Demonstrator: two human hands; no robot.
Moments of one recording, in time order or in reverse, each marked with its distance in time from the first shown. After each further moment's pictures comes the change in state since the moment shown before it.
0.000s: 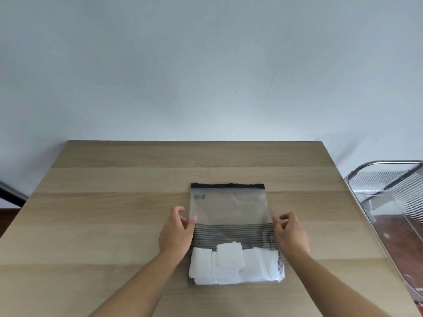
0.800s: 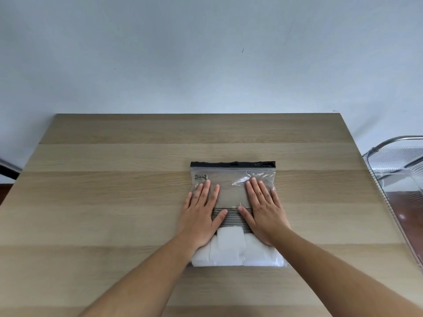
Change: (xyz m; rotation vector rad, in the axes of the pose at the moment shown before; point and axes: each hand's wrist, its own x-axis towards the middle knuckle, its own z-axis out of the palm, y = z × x) left_hand 0.004 -0.004 0.054 0.560 -0.221 0.492; right_hand 0.004 -0.010 0.051 -0.574 -0.218 -0.654
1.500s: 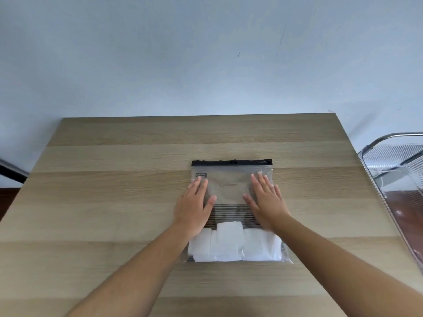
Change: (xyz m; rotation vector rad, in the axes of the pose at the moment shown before) left_hand -0.001 -0.004 -0.031 -0.147 0.017 -0.093; right_hand 0.002 -0.004 -0.033 0.178 -0.068 0.082
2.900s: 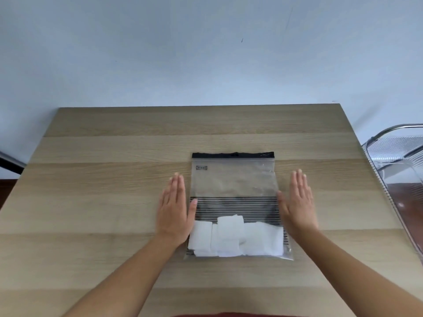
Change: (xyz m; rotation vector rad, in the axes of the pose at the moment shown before) left_hand -0.038 -0.032 0.005 0.071 0.179 -0.077; right_hand -0.038 0.040 0.004 0.084 0.246 0.191
